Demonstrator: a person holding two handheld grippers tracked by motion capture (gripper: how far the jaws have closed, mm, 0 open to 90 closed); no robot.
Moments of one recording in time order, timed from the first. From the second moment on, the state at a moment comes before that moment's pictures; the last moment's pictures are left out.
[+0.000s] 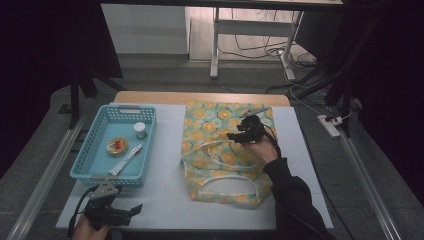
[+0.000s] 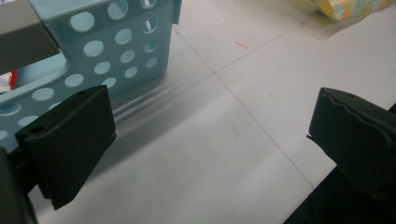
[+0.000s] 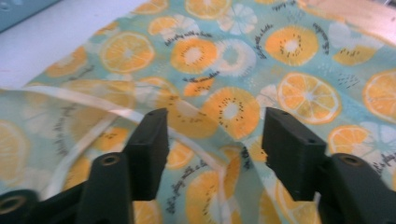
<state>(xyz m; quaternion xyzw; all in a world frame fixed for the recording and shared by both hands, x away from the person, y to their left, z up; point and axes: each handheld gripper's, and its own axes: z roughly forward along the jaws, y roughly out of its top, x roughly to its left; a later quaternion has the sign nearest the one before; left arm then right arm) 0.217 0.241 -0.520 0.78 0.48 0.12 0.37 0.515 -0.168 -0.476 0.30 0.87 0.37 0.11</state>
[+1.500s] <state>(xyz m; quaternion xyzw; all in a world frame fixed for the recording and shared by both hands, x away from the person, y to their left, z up) 0.216 0.240 -0.520 0.79 0.48 0.13 0.37 0.440 -0.184 -0.514 0.20 0.93 0.29 0.07</state>
